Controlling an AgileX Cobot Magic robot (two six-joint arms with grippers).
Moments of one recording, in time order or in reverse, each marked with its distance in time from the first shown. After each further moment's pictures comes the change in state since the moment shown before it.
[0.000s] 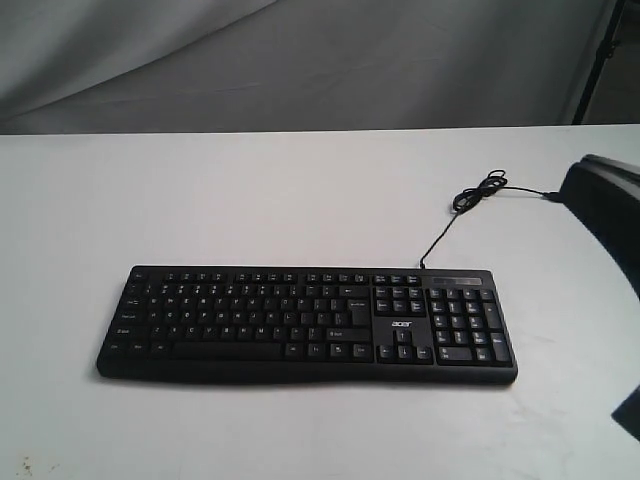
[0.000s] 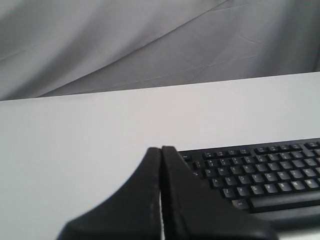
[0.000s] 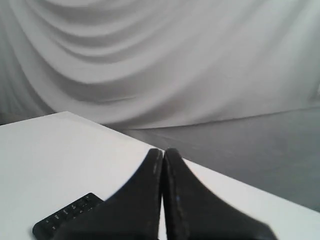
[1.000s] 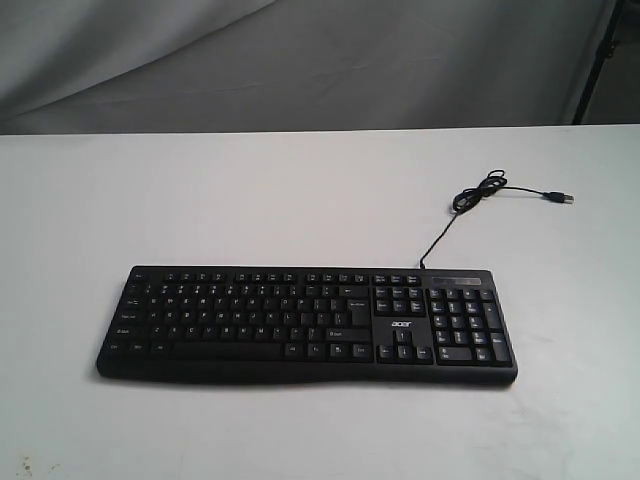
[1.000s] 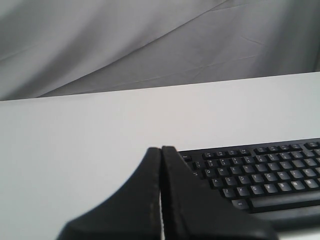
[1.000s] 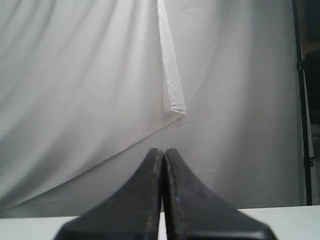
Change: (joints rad) left arm 0.000 0.000 0.000 0.000 0.000 0.000; right arm -1.016 -0.320 0.039 0.081 0.523 0.061
